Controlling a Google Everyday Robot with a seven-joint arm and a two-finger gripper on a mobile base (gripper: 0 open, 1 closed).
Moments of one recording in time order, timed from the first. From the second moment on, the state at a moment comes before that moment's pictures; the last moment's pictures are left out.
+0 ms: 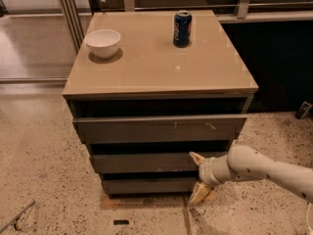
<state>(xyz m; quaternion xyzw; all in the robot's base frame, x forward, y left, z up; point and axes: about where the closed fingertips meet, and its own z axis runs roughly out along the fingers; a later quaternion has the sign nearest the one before) 0.516 -0.136 0.461 -0.64 0.69 0.14 0.30</state>
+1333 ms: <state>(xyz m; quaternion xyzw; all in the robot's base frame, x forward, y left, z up) 0.585 -0.120 0.403 -0.66 0.69 0.14 0.27</state>
